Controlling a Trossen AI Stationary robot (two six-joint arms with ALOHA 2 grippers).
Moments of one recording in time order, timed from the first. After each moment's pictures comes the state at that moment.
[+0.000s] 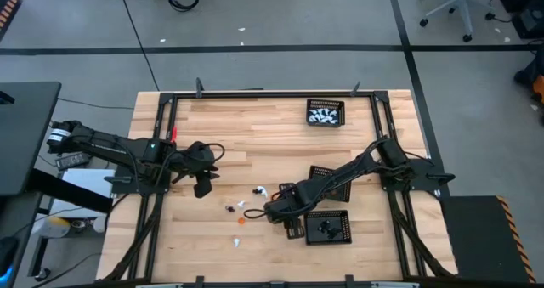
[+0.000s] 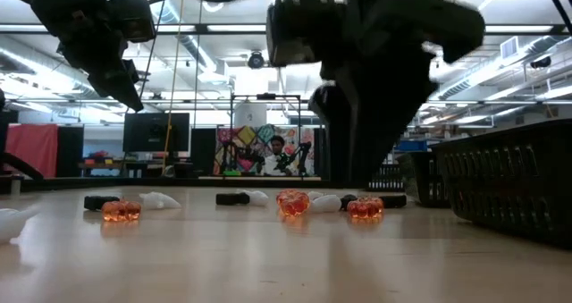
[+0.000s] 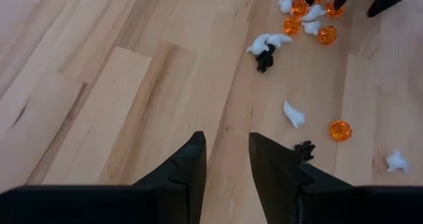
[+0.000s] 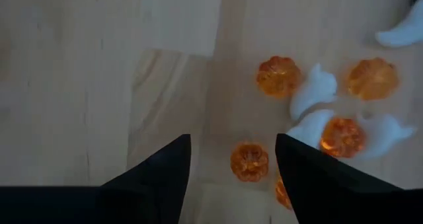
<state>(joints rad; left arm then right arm) -0.16 0.88 0.60 -0.59 -0.15 -0.46 0.34 2.10 1.55 -0.77 0.00 0.21</state>
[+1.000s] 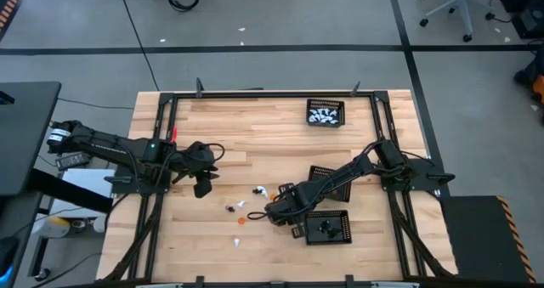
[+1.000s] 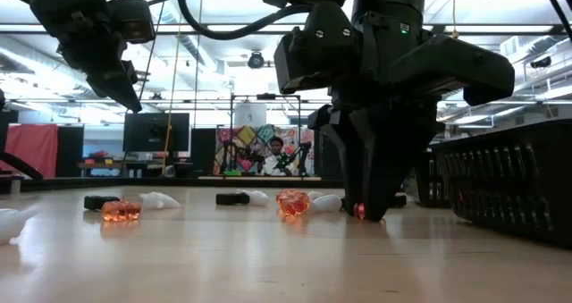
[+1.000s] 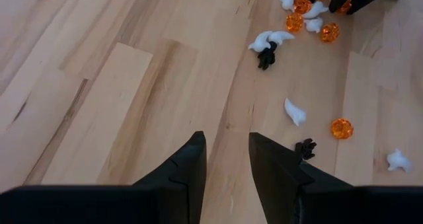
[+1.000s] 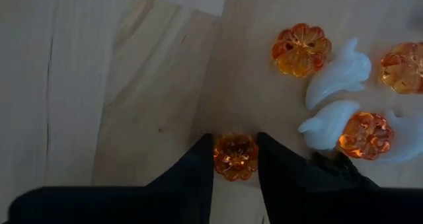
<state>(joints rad) -0.17 0.88 0.60 -0.59 -0.15 -0.47 0.33 2.14 1.51 -0.78 0.00 0.07</state>
